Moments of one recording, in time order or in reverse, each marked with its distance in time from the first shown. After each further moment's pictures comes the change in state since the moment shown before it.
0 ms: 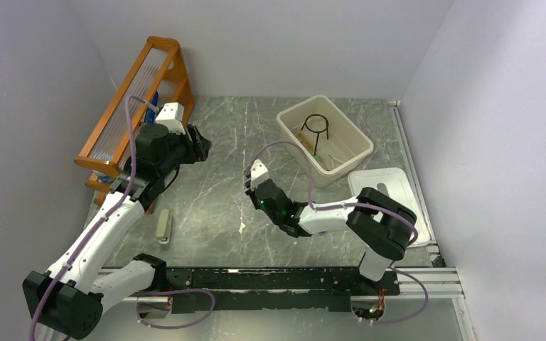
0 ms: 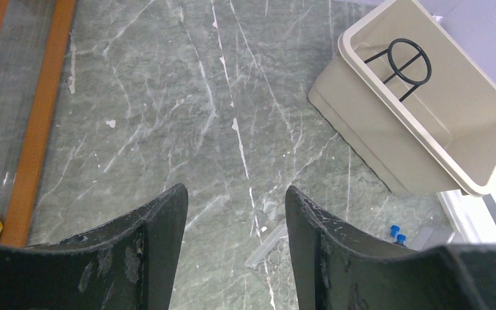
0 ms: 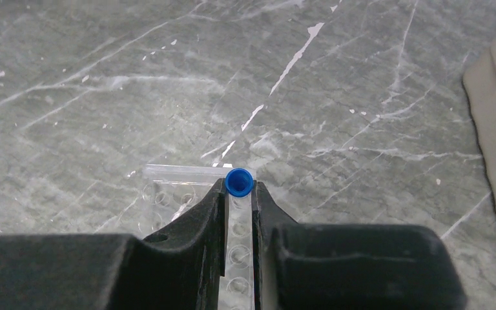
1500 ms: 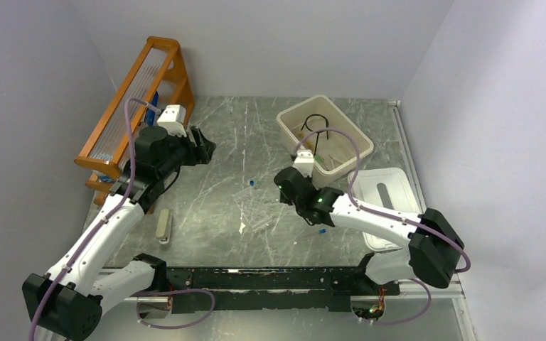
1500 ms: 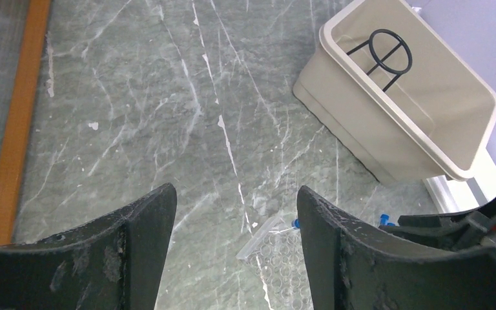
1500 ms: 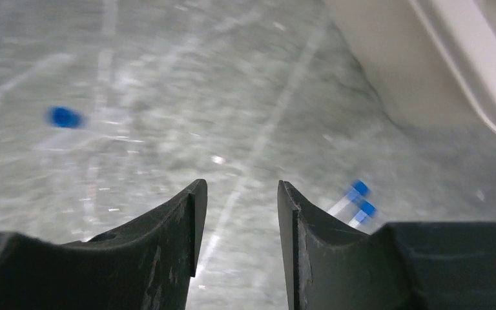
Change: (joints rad) left arm 0.000 -0.018 -0.022 0.018 0.050 0.007; right arm -0.109 -0.364 0.108 -0.817 0.092 0.525
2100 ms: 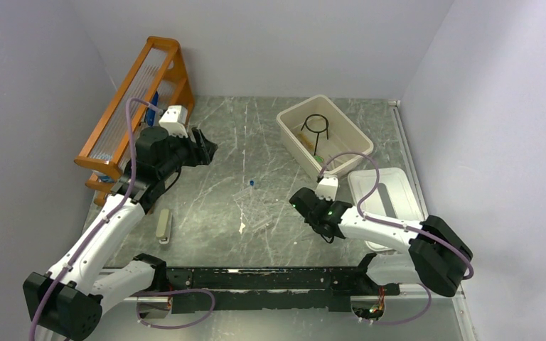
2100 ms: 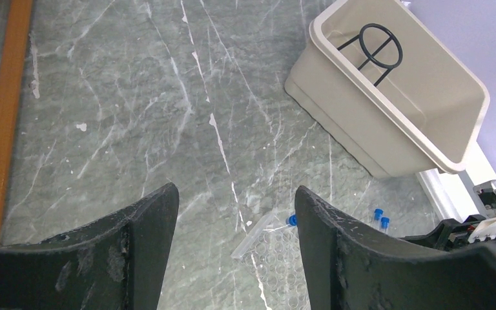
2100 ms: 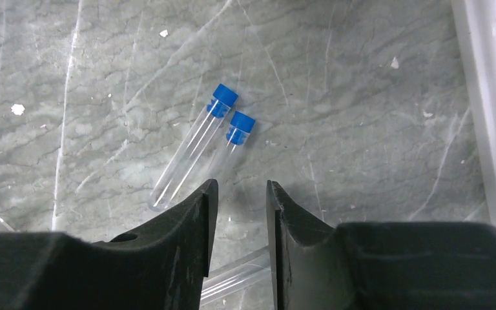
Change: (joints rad) left arm 0.000 0.002 -0.015 0.024 0.039 0.000; right arm -0.079 -0.077 -0.253 -0.230 0.065 0.303
